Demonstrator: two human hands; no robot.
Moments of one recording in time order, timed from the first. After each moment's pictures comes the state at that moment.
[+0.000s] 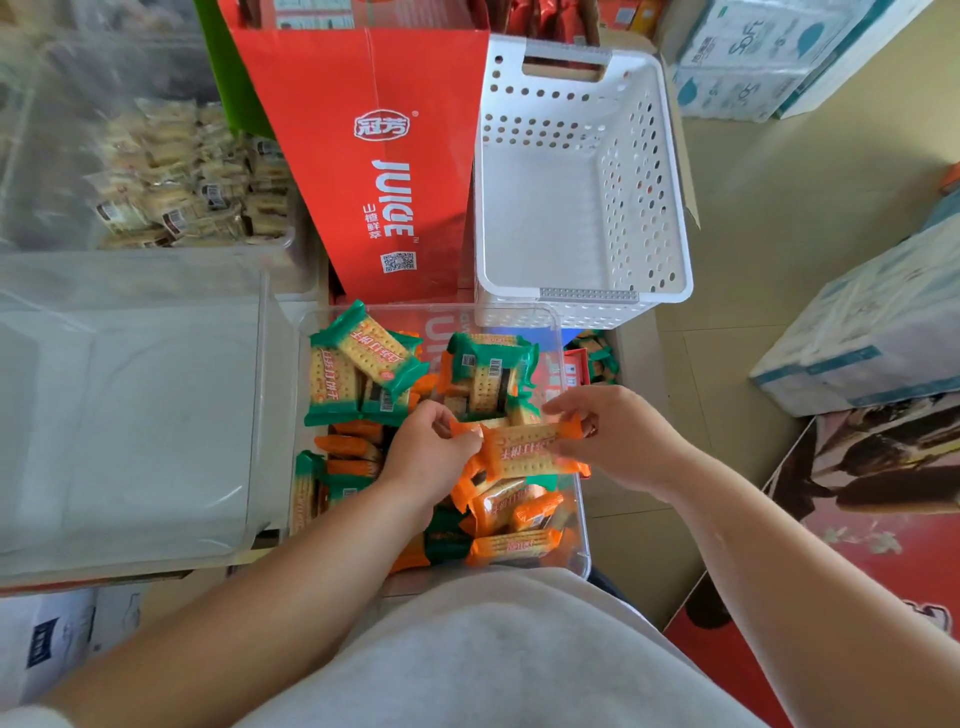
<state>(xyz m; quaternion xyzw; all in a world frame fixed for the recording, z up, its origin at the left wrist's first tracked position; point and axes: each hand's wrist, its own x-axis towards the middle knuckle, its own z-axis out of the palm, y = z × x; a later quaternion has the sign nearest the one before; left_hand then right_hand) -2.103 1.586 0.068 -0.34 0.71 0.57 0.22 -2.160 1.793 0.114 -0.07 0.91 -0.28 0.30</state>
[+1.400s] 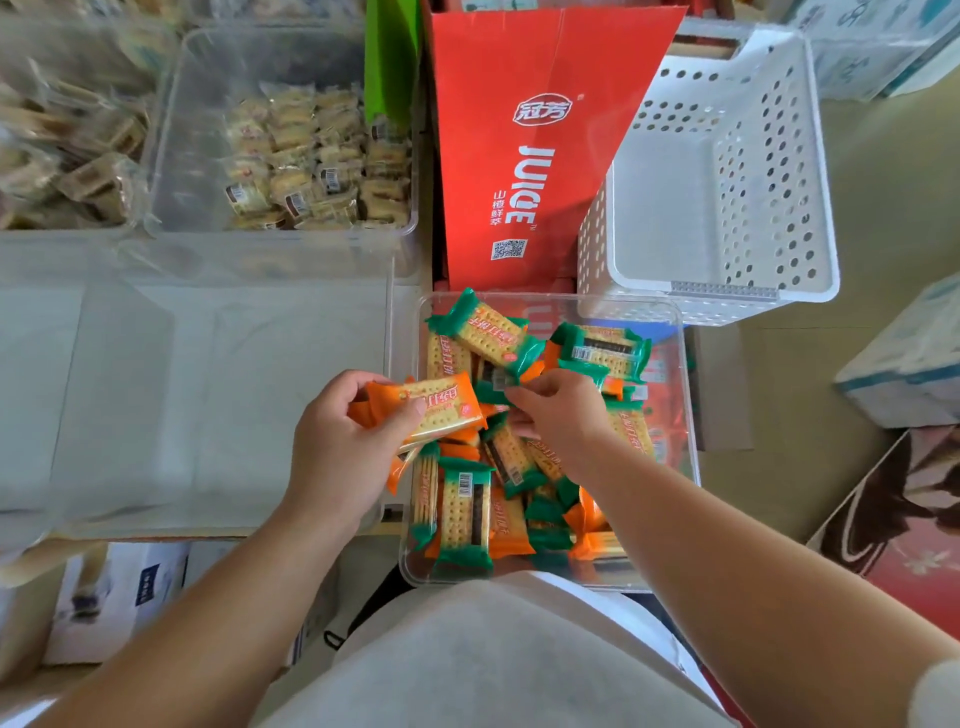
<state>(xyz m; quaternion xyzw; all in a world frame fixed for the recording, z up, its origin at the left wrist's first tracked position) -2.048 1.437 0.119 -0.34 0.79 0.51 0.04 -2.143 1.627 0.049 0.19 0.78 -0.52 0.30</state>
